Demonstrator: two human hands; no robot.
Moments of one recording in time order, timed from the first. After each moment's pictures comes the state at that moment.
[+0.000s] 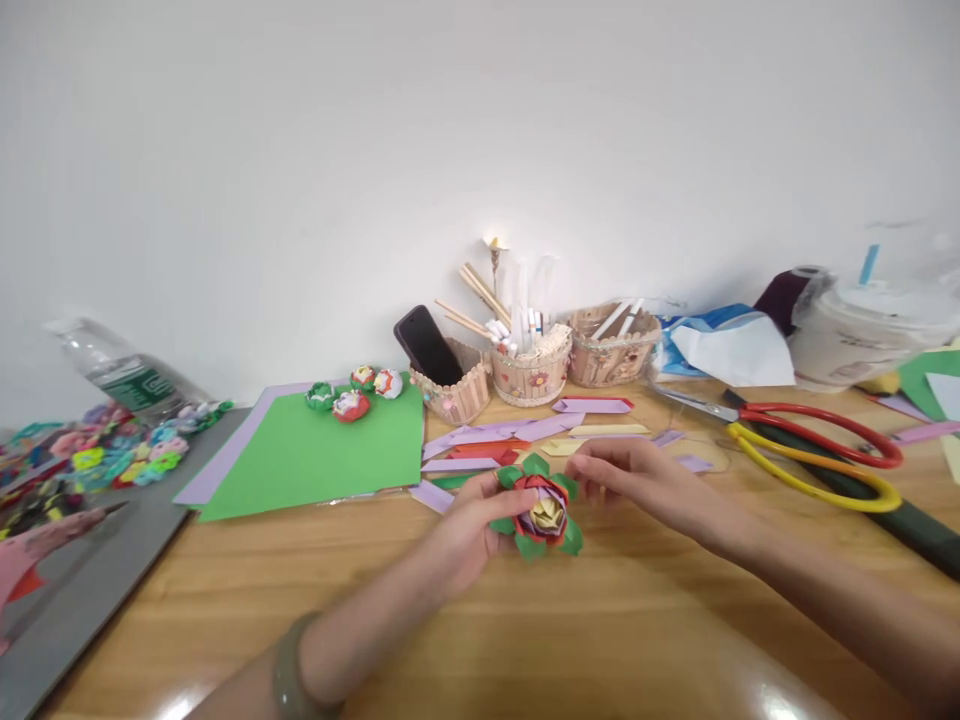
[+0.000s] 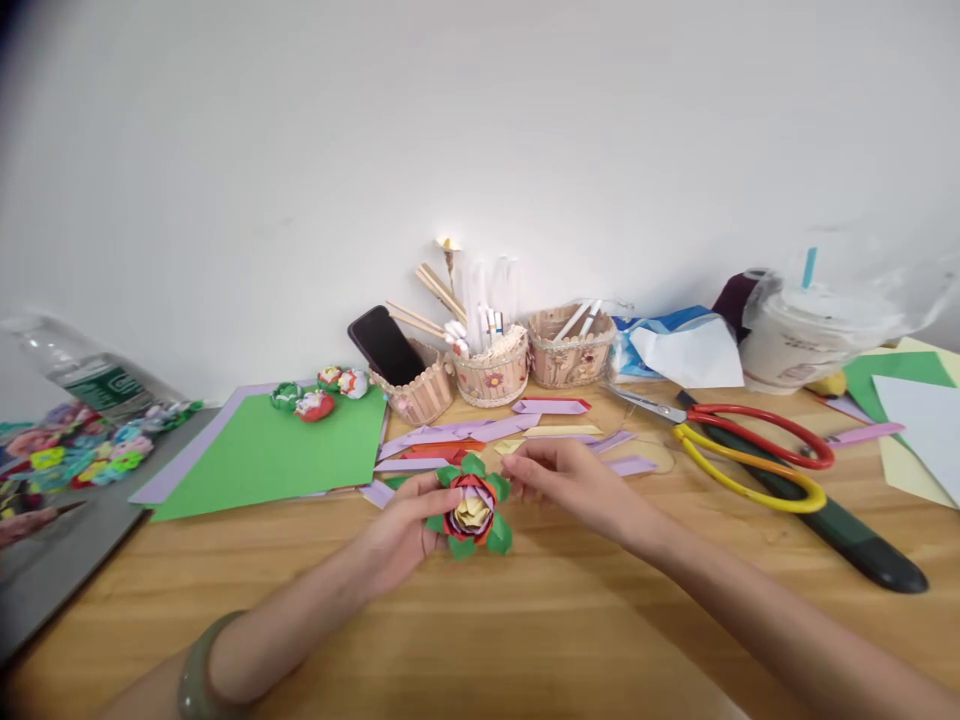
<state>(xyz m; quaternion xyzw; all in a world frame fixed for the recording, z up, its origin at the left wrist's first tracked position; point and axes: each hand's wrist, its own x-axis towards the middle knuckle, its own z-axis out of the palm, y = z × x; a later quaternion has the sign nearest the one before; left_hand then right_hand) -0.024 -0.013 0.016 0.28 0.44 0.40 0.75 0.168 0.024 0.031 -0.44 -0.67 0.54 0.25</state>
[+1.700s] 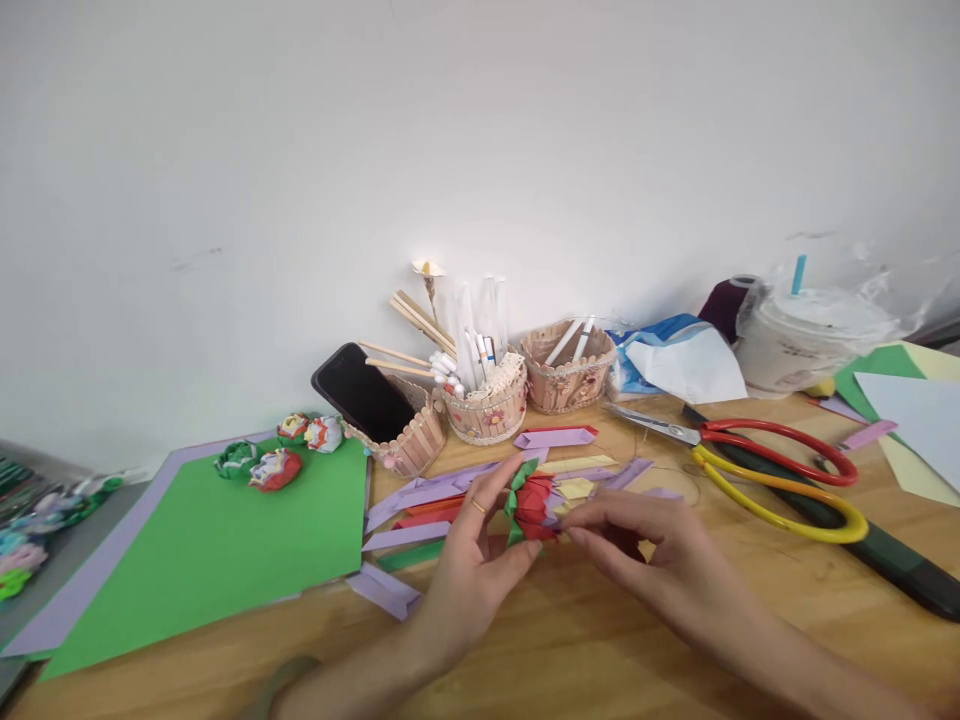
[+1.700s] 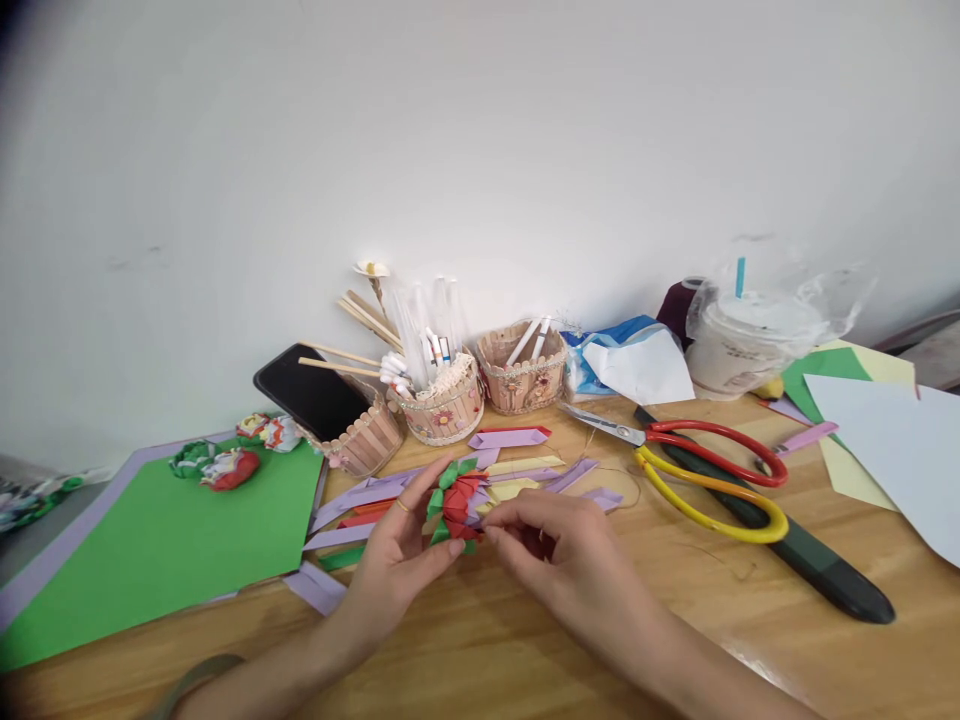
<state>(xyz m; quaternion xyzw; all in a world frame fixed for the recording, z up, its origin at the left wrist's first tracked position) 0.007 0.018 -0.010 0.55 0.34 0.45 0.62 0.184 0.007 0.034 -0.52 -0.70 0.35 0.34</state>
